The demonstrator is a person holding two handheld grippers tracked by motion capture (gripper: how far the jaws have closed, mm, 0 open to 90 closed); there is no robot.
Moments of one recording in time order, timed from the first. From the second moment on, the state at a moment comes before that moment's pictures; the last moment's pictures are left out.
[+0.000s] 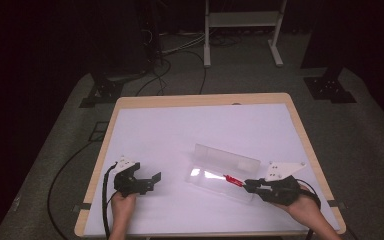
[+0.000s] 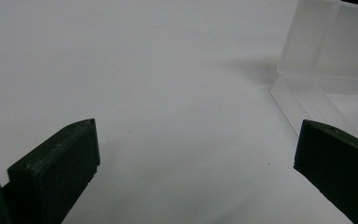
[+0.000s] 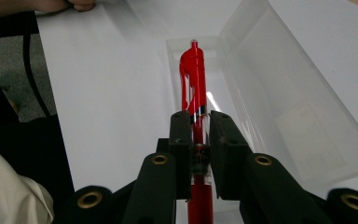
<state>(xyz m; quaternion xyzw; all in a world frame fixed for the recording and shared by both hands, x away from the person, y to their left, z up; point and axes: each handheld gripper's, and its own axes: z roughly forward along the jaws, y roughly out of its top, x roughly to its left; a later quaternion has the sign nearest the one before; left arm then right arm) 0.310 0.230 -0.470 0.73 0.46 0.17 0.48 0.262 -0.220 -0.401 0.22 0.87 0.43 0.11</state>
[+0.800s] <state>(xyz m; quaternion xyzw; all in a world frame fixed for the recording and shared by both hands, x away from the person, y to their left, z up) 0.310 0.230 -0.470 0.73 0.46 0.17 0.48 0.282 -0.202 -0.409 0.22 0.87 0.42 0.10</state>
